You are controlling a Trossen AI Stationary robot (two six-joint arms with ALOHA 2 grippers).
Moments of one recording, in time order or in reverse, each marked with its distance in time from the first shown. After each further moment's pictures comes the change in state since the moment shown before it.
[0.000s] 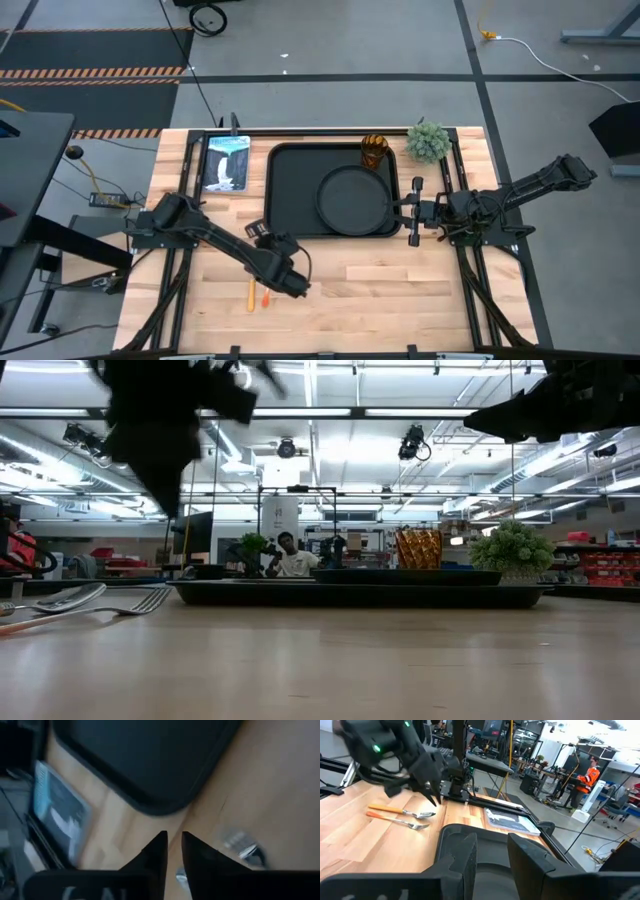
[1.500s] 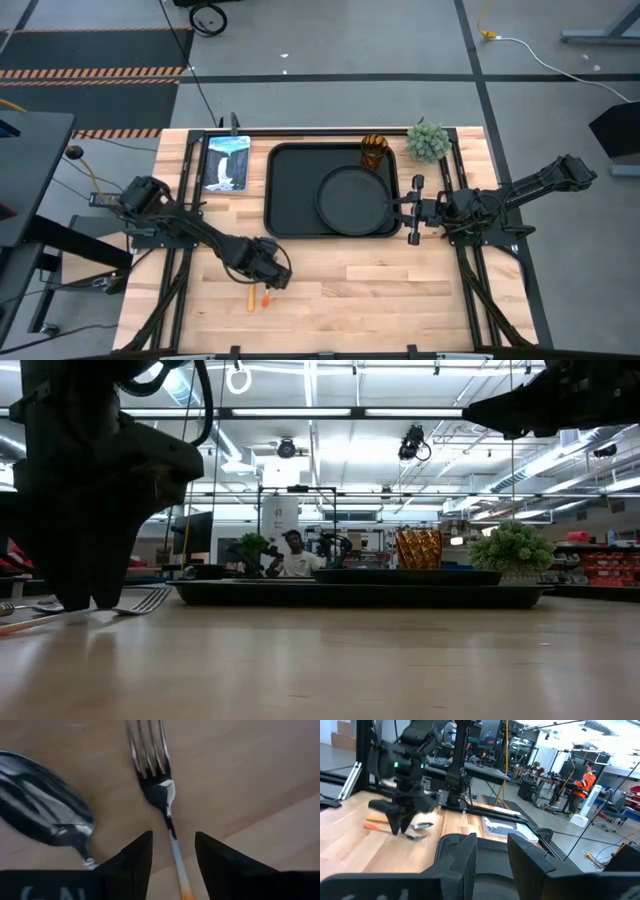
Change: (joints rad) left arm -0.006 -0.254 -0.537 0.842 0.451 -0.611; right arm -0.010 0.003 0.000 0.053 -0.009 0.002
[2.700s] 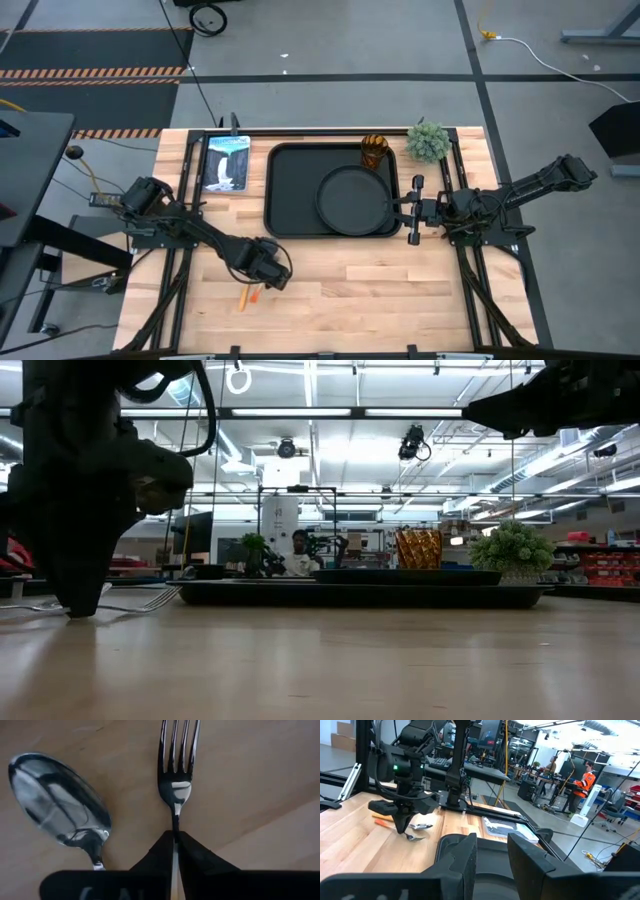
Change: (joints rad) left arm 0.004 0.015 0.024 -0.065 0.020 0.078; right arm 0.000 0.002 0.000 0.006 -0.001 0.004
